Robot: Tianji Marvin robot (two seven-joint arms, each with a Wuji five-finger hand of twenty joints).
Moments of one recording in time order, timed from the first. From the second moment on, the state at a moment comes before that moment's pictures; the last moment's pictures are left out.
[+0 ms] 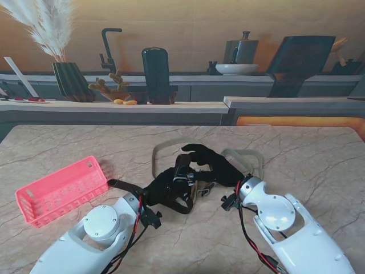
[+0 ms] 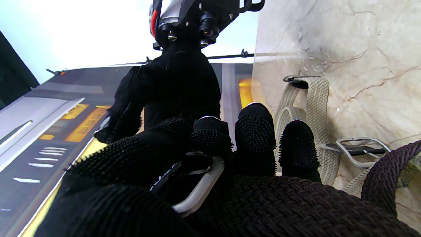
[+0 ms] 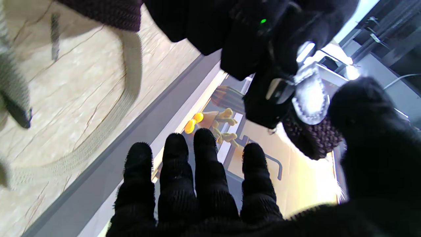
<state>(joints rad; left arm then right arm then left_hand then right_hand) 1.46 -1.16 -0.99 -1.53 -0.38 -0.21 -0.28 -1.51 -1.10 1.18 -1.62 -0.08 -0.23 0.21 0.89 -0.36 0.73 0.02 0.48 0.05 1.01 0.99 1.05 0.12 1.05 1.12 0.92 0.25 1.08 0.97 0.36 0.33 1.14 0.68 0.43 -0.59 0.59 -0.11 0.20 -0.10 0.49 0.48 0.52 0.12 0.36 0.27 0.46 0.08 0.16 0.31 0.19 0.12 0.44 0.53</state>
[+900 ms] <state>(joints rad) 1.45 -1.17 -0.99 -1.53 -0.26 -0.24 -0.20 -1.54 -1.14 1.15 -1.65 -0.18 -0.28 -0.03 0.60 -0.45 0.54 -0.02 0.48 -0.07 0.52 0.57 0.62 0.14 0.30 0.49 0.60 0.25 0.43 0.64 0.21 0.32 0.74 0.53 0.59 -0.70 0.89 -0.25 0.82 -0.35 0.89 0.21 1.09 0.05 0.34 0.33 0.71 0.02 0.33 0.35 0.29 0.16 0.55 0.46</state>
